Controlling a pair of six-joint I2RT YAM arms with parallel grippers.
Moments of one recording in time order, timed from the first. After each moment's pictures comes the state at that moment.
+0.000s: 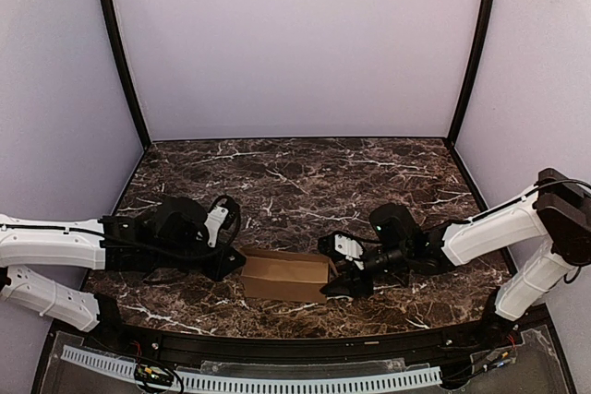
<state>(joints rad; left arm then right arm) -1.02 1.12 0.64 -0.28 -0.03 -0.52 0.96 1.53 0.57 0.29 -0.51 -0.25</state>
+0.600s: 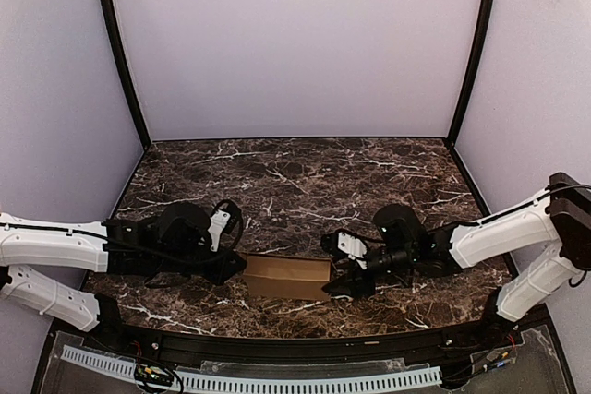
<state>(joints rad) -1.05 1.13 0.62 -0.27 -0.06 -0.56 0.97 1.47 0.55 0.27 -0.44 -0.21</state>
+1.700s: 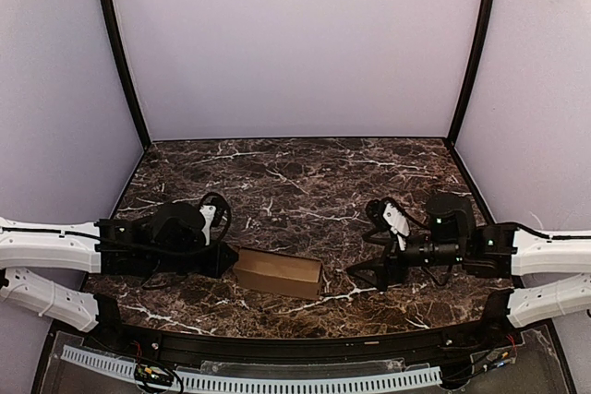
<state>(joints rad) -1.06 1.09 0.62 -0.31 -0.19 -0.72 0.97 0.96 0.47 0.01 -0.22 0.05</state>
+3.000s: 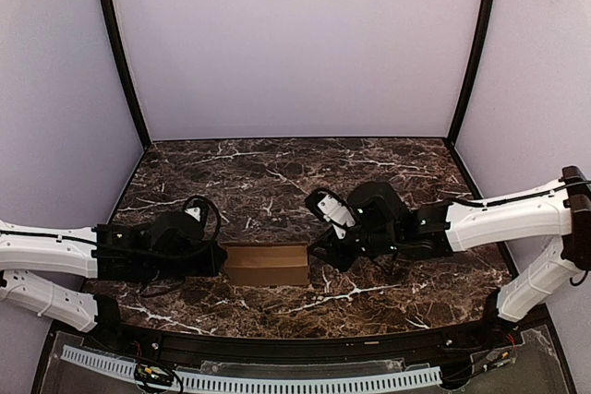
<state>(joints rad) -1.10 1.06 0.59 -0.36 -0.37 -0.93 1.10 1.45 0.85 -0.05 -0.01 0.19</state>
